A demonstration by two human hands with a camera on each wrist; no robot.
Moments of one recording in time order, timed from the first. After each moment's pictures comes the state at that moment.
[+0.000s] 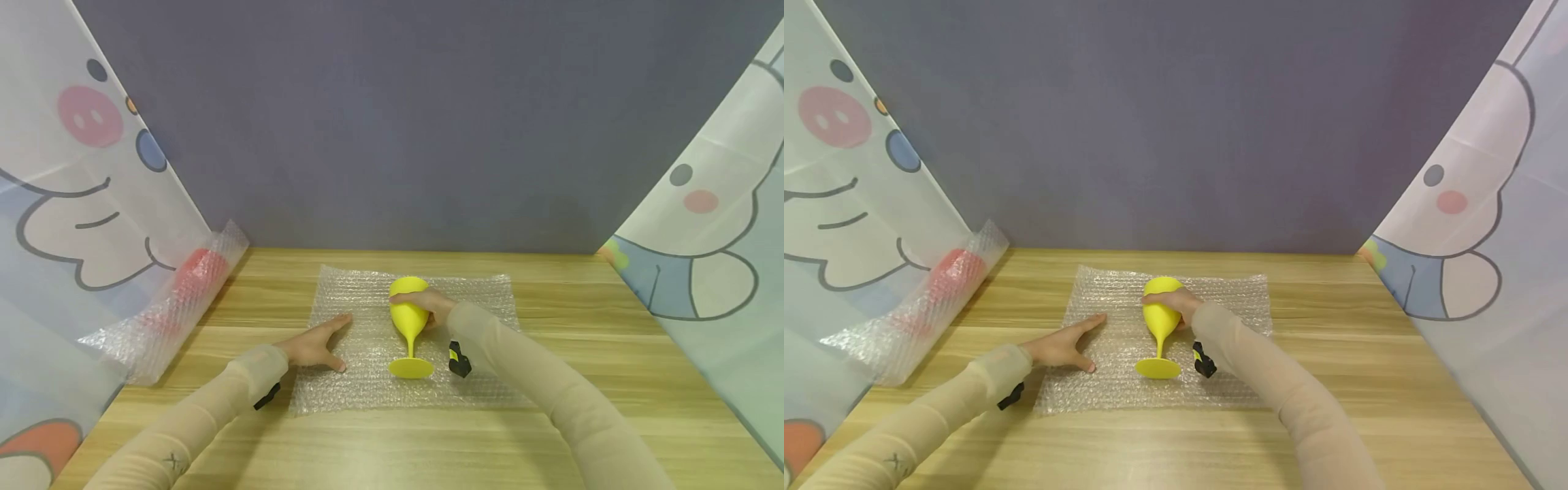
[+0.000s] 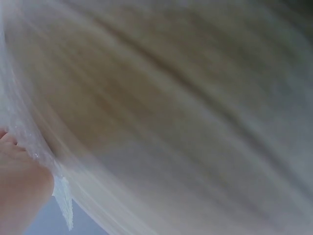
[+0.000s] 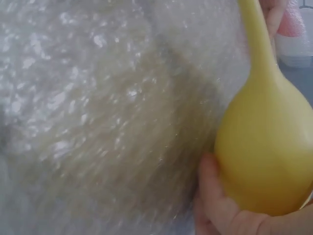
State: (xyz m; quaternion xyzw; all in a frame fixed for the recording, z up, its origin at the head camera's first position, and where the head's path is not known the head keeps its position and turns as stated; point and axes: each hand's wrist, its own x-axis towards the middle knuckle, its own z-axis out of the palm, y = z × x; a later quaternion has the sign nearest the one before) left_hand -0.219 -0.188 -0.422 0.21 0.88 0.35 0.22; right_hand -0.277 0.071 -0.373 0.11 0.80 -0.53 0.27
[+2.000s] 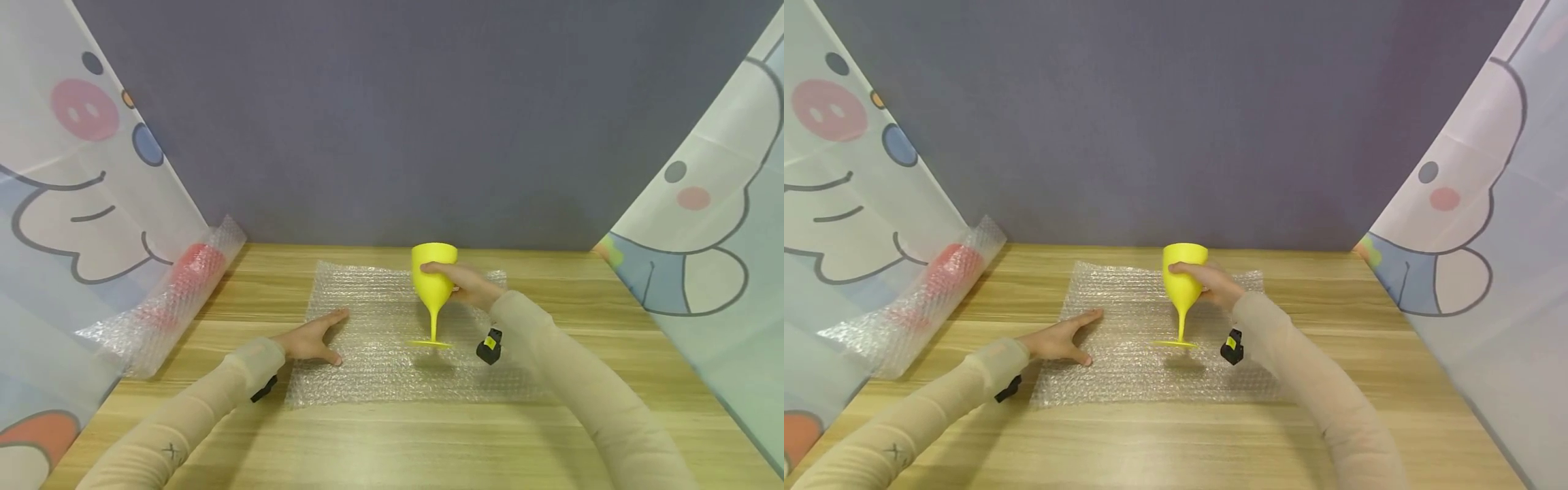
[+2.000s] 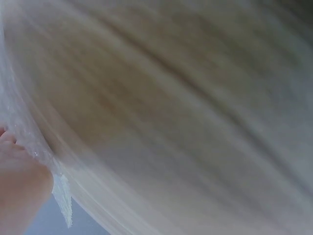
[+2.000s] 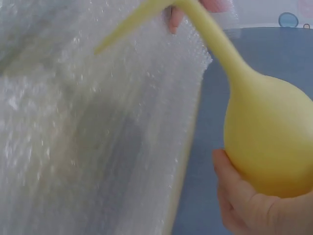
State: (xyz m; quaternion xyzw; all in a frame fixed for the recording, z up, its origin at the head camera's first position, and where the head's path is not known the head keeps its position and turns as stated) left_hand -0.221 -0.190 -0.423 0.21 0.88 0.36 0.23; right_hand -0.281 0.134 -0.334 -0.01 0.74 -0.63 0.24
